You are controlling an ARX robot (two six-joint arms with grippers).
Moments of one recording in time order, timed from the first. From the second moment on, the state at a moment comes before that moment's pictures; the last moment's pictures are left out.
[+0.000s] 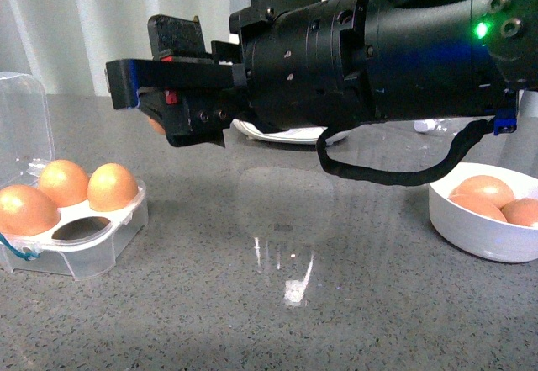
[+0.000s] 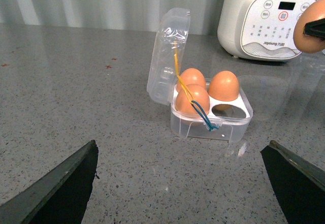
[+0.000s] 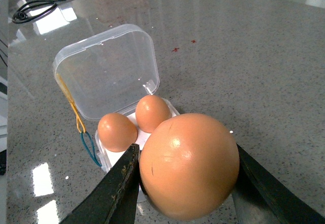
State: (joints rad) left arm 0.00 0.00 0.03 0.00 0.00 0.00; right arm 0.56 1.71 1.05 0.43 -0.44 0.05
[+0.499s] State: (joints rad) left arm 0.00 0.00 0.03 0.00 0.00 0.00; right arm 0.65 1.78 1.14 0.37 -0.51 0.02
